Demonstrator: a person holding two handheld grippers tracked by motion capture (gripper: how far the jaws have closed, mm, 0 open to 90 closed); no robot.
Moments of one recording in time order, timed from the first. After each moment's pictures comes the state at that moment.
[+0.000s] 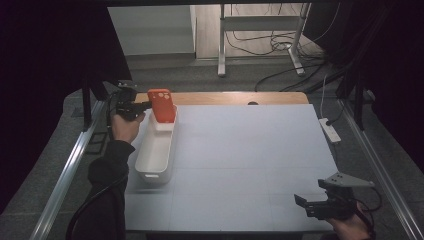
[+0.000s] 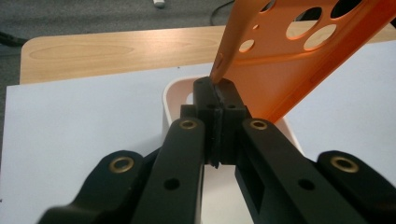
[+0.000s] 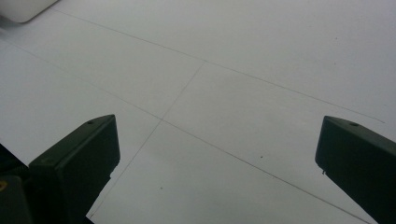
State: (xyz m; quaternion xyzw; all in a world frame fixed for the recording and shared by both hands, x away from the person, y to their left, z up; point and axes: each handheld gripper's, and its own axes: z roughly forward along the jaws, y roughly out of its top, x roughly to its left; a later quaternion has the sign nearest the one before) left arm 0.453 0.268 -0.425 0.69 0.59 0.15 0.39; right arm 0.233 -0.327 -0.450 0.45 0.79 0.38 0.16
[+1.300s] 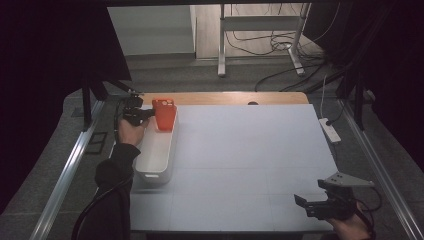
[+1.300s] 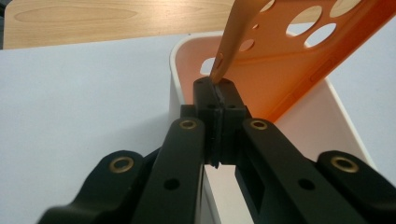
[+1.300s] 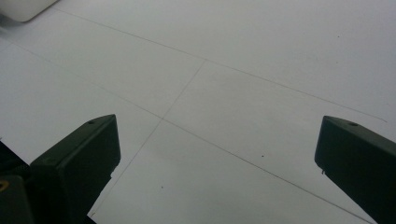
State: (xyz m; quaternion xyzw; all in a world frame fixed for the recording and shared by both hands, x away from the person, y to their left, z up) left arm 0.465 0.260 -0.458 0.70 0.61 0.14 0.34; right arm 0.233 -0.328 -0.450 0.45 0.79 0.38 0.16
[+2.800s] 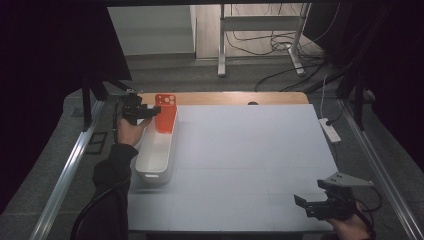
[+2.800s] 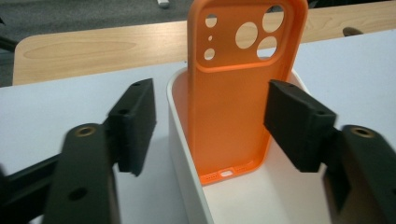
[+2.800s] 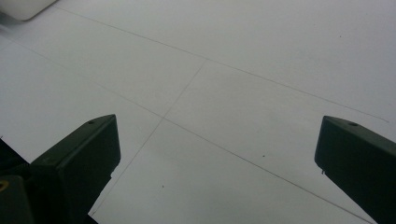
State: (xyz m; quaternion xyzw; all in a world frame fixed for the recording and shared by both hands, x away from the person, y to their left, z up) left arm 0.462 0.262 -0.452 0.70 0.58 0.17 0.38; right arm 0.234 -0.327 -0.450 0.45 0.80 0.38 0.16
